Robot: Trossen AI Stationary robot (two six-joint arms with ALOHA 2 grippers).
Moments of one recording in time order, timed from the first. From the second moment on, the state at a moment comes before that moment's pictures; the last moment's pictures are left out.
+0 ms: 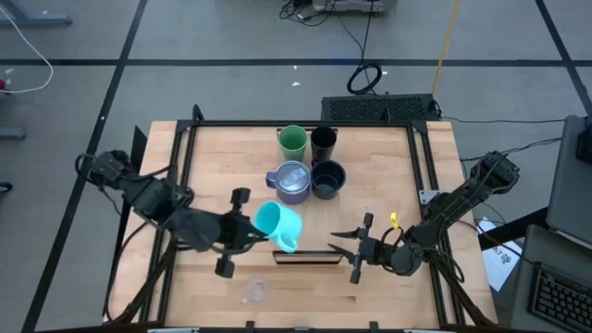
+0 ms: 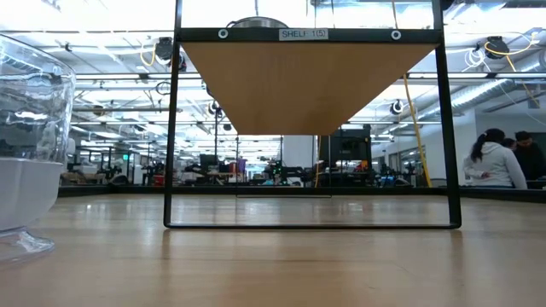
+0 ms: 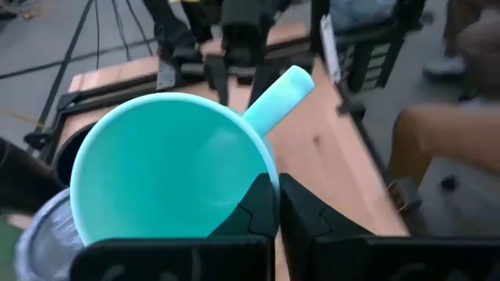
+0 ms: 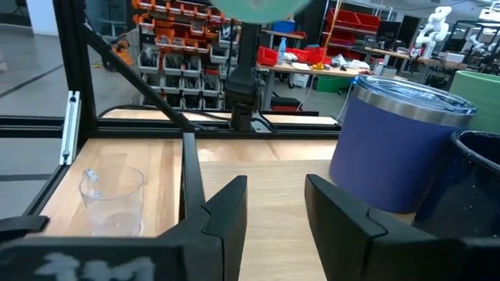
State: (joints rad) left arm -0.54 1.51 1.83 -0.96 -0.38 -0.12; right arm 0.72 1.45 0.71 0.57 0.99 0.04
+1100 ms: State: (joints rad) left arm -0.35 1.87 2.13 -1.41 -0.11 0.15; right arm 0.72 1.45 0.71 0.56 0.99 0.03
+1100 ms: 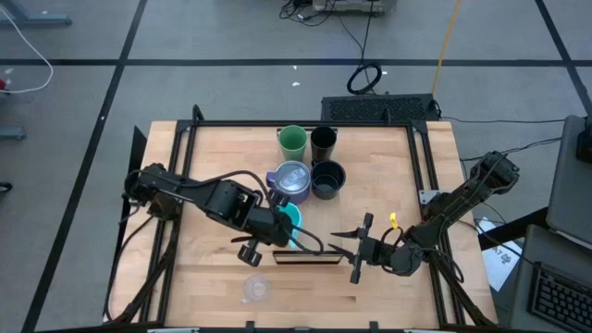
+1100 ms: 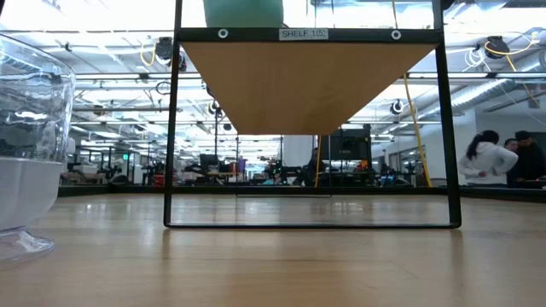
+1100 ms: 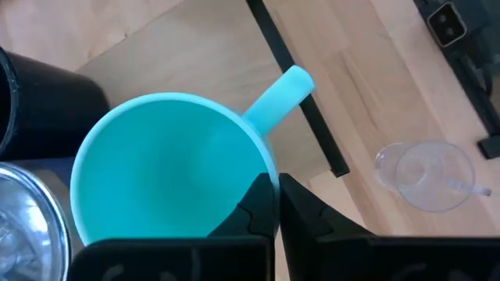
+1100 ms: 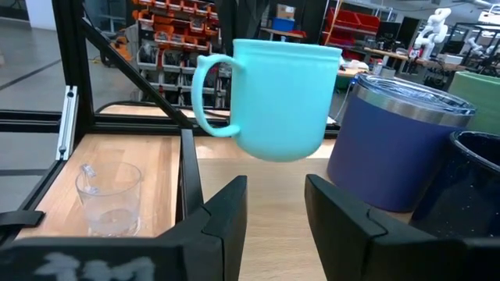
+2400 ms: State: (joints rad) left arm -0.27 1.92 2.13 -1.40 -0.04 0.07; right arm 0.72 1.45 0.71 0.56 0.99 0.01
